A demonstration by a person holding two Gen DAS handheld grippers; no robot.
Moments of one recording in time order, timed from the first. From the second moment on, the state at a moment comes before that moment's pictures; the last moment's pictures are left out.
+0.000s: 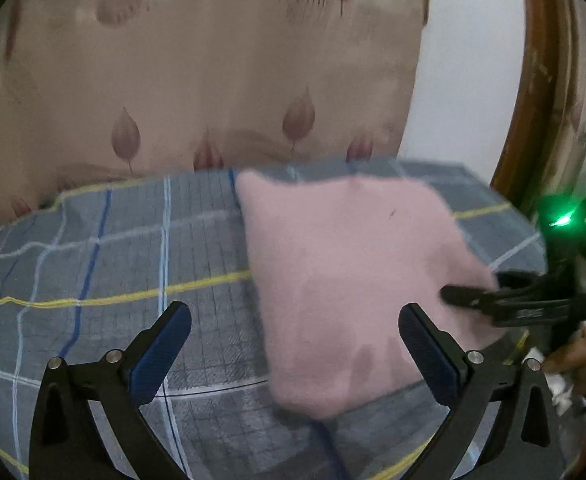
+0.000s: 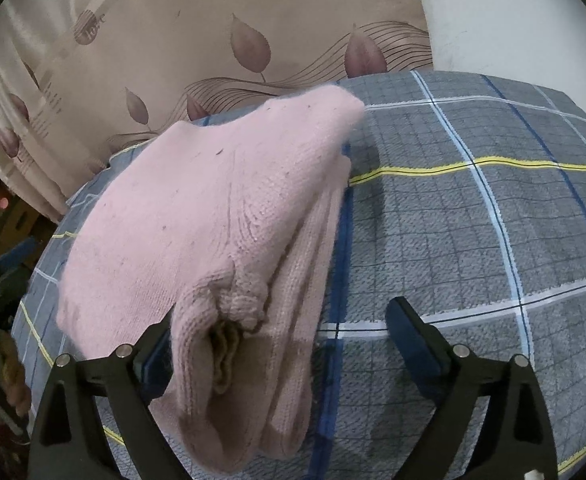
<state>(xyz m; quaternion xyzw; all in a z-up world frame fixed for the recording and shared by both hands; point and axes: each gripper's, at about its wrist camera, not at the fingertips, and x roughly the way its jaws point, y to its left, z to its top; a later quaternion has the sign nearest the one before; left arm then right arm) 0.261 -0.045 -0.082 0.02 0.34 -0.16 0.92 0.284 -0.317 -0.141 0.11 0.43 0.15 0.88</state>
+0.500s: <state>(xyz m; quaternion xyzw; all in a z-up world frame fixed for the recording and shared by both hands) 0.321 -0.067 -0.123 0.01 0.45 -0.26 0.85 0.288 -0.317 -0.143 0.11 0.44 0.16 0.87</state>
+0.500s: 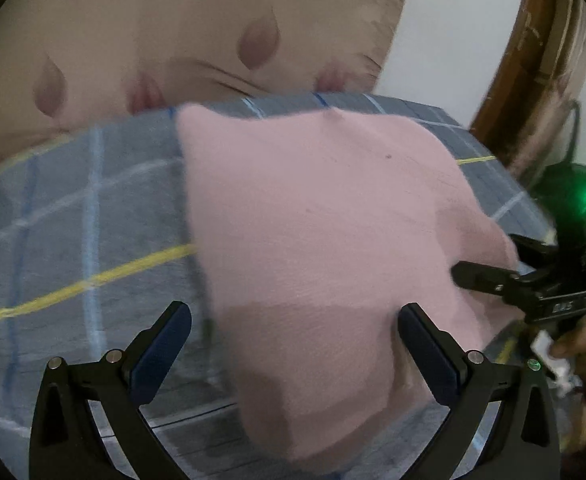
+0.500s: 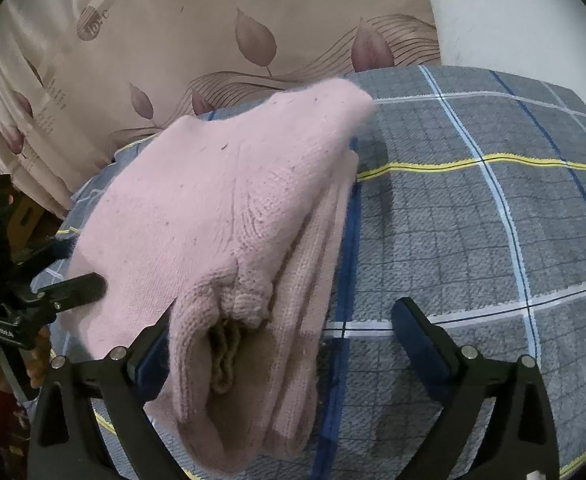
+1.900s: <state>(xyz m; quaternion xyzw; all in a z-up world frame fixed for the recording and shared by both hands) 0.286 -0.034 -0.102 -0.08 0.40 -0.28 0.87 0.276 -0.257 -0.113 0.16 0.45 0.31 0.82</state>
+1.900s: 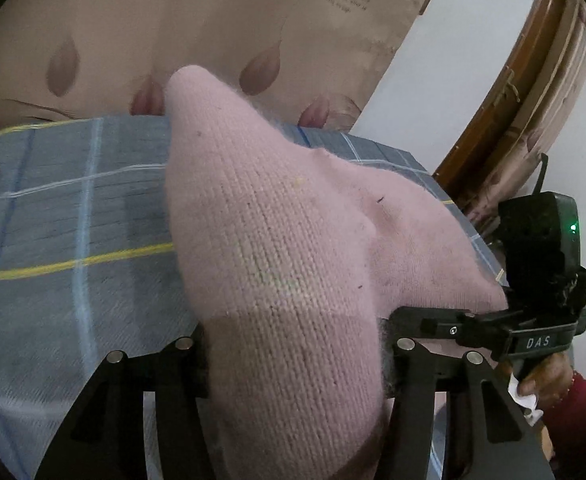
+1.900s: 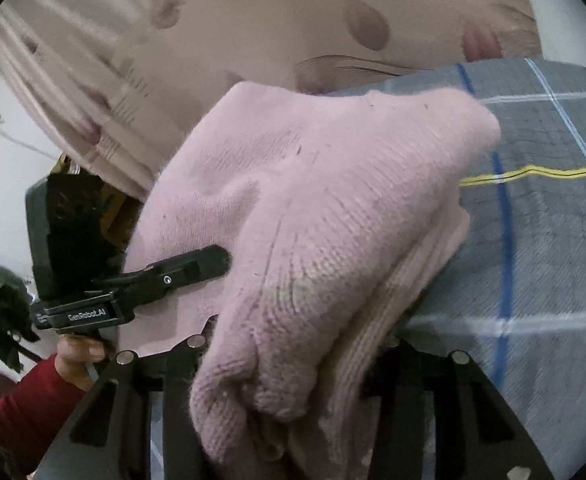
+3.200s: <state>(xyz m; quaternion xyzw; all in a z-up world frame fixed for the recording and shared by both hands) 0.112 0.027 -0.134 -0.07 0.38 -0.17 0.91 0.133 -0.187 -0.127 0.13 0.45 0.32 0.82</state>
